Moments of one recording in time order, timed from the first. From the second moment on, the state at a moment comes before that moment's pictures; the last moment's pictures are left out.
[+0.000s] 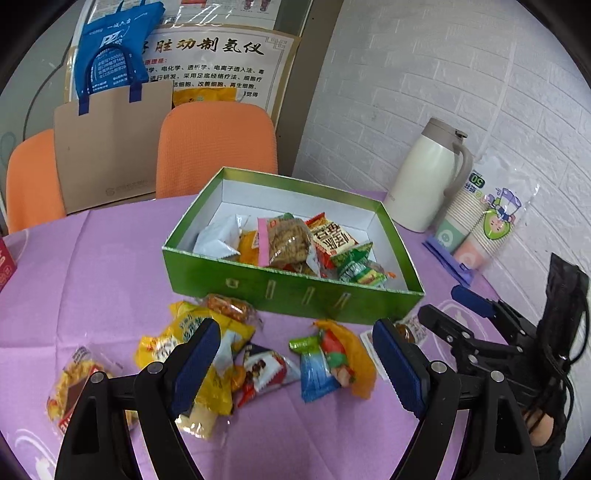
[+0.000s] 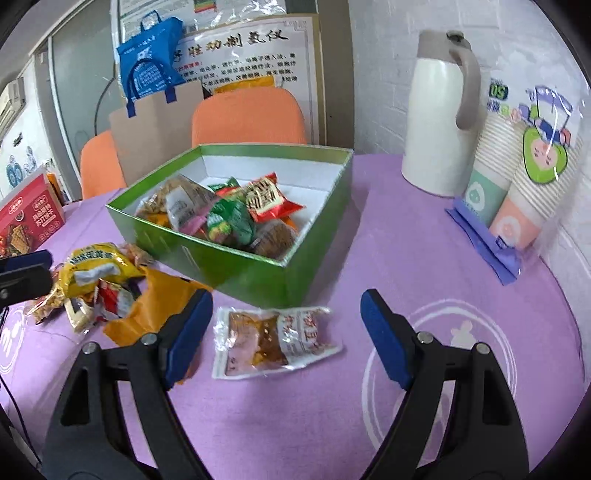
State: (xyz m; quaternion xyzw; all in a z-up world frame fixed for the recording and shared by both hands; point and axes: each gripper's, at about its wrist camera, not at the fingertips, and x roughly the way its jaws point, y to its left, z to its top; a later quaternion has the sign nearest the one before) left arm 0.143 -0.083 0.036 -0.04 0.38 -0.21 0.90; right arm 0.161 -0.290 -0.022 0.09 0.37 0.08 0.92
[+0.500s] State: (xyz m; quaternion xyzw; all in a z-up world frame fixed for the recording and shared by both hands) left arm 0.109 -0.070 0.020 -0.03 0.39 -0.21 0.89; right arm 0.192 -0.296 -0.060 0.11 0.44 0.09 0.89
